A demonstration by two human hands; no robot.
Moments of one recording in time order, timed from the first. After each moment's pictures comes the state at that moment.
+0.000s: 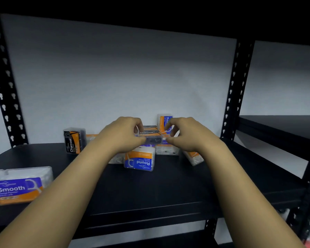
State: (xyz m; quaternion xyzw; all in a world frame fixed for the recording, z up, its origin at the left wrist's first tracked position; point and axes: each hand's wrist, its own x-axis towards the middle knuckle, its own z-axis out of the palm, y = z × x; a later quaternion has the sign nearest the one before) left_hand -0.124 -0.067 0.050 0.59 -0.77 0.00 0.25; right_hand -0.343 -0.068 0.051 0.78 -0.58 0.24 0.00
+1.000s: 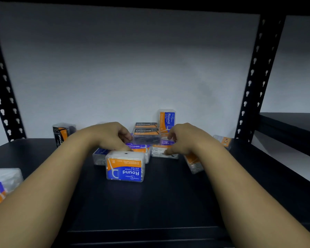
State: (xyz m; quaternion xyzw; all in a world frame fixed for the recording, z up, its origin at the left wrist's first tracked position) left_hand -0.113 -0.131 0.038 0.64 -0.74 -0.16 0.10; right_hand -0.365 -0.151 0.025 0.80 -0.59 0.09 0.00
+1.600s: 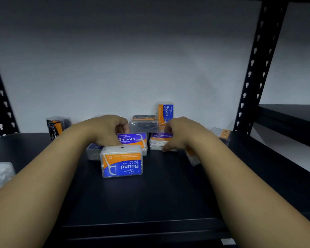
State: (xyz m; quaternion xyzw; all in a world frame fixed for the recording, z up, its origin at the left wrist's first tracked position) left_hand -0.109 -0.135 0.032 0.61 -0.77 -0.14 0.11; right_hand -0.357 -0.154 0.016 0.80 -0.60 0.08 0.02
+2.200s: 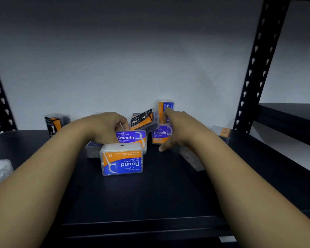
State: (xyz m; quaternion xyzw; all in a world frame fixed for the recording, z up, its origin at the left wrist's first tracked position) left_hand -0.104 -0.137 0.033 0.60 -0.77 -0.18 0.11; right_hand -0.356 -0.151 0.017 0.81 -0.56 0.16 -0.02
